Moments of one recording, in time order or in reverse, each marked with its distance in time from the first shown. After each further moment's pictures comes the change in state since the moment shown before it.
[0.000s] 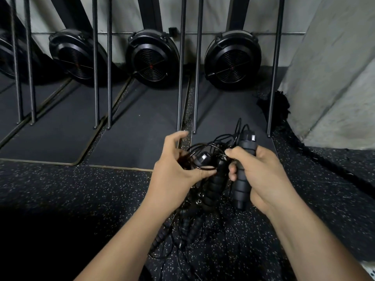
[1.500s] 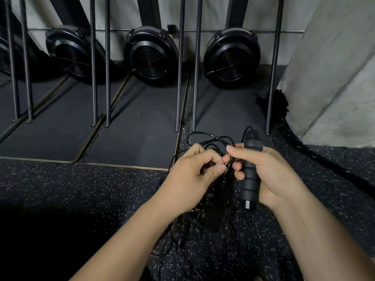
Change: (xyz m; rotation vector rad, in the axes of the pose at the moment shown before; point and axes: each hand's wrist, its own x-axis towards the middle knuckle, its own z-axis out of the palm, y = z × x) left_hand 0.004 -0.004 0.017 0.140 -0.267 0.267; right_hand 0.001 -0.008 -0.012 0.131 -0.087 0.136
